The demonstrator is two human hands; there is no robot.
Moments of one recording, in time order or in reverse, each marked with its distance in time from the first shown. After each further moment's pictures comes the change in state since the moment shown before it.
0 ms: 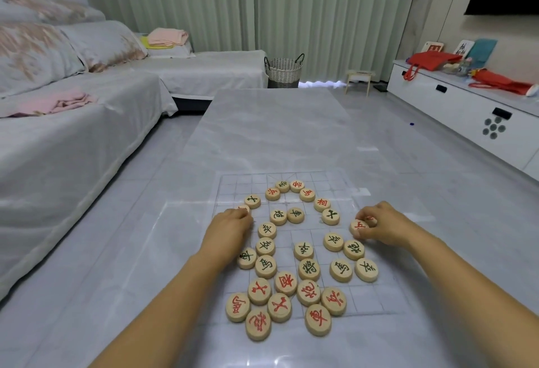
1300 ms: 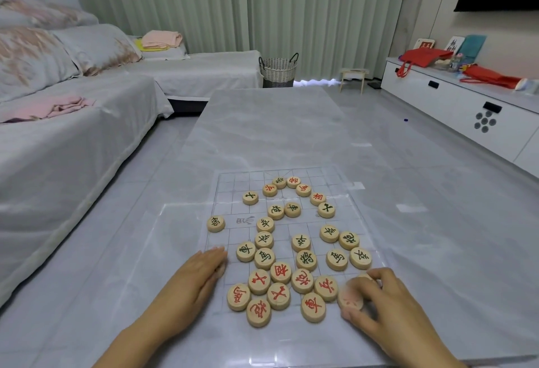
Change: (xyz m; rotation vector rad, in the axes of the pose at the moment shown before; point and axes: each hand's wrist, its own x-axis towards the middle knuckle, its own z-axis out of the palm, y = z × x) left_hand -0.114 -0.022 -0.010 -0.408 -0.105 -0.050; right_hand -0.153 -0.028 0.075 -0.034 0.145 -0.114
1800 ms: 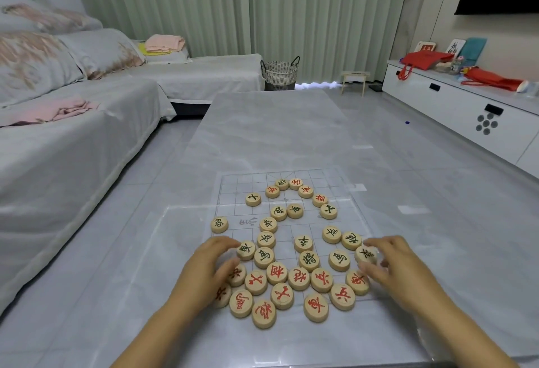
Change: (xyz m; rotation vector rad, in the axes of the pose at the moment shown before) left_hand 0.020 0.034 -0.003 -0.162 0.207 -0.050; right_hand 0.037 0.015 -0.028 0.140 0.107 0.081
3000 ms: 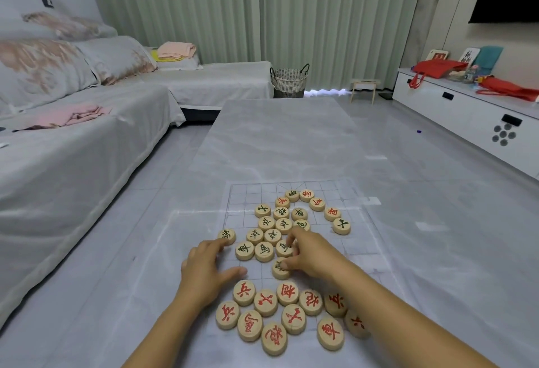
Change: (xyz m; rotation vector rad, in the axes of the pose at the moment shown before) left_hand 0.030 -0.033 0.005 0.103 0.093 -0.273; right_hand 0.084 -0.112 0.061 0.116 -0.371 -0.115
